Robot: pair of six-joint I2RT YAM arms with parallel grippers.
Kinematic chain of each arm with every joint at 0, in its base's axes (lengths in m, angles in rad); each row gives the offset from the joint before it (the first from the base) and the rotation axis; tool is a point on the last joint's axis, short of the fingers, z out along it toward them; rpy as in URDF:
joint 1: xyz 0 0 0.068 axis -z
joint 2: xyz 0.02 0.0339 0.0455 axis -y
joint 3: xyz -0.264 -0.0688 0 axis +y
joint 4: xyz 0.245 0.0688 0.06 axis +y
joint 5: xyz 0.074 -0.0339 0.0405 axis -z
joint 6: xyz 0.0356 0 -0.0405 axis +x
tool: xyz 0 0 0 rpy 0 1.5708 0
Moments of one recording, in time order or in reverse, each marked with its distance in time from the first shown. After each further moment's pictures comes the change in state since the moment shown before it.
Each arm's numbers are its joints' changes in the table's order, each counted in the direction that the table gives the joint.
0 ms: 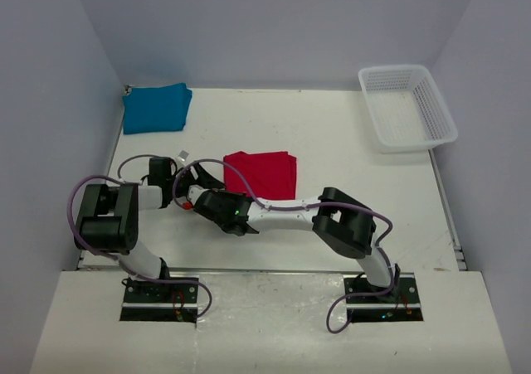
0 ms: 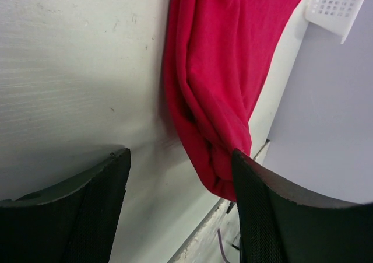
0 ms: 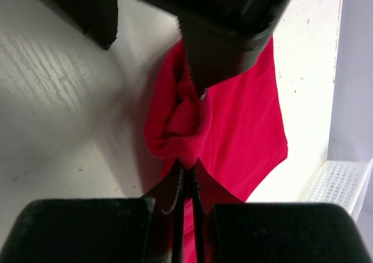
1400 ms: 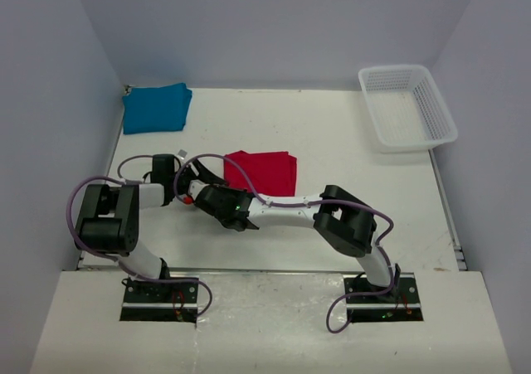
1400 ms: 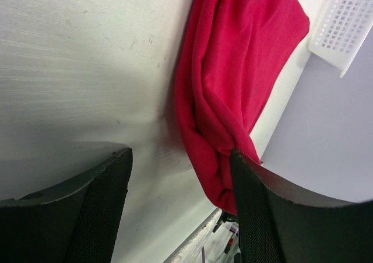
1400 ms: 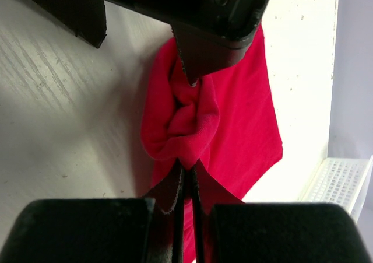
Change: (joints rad) left arm 0.036 0.013 -0.024 0.030 -0.124 -0.111; right arm 0.023 0.001 -0.023 0.010 -0.003 0.002
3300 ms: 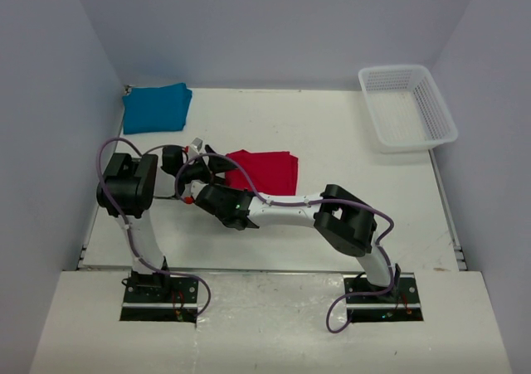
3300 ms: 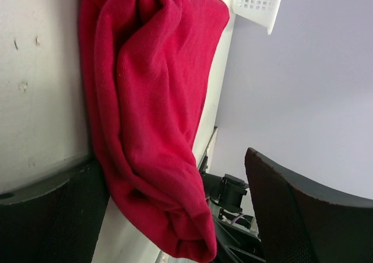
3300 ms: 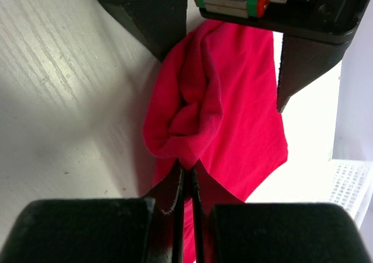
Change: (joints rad) left arm 0.031 -0.370 -0.112 -0.540 0.306 -0.196; right arm 0.007 0.000 -0.005 0.023 -0.024 0.008
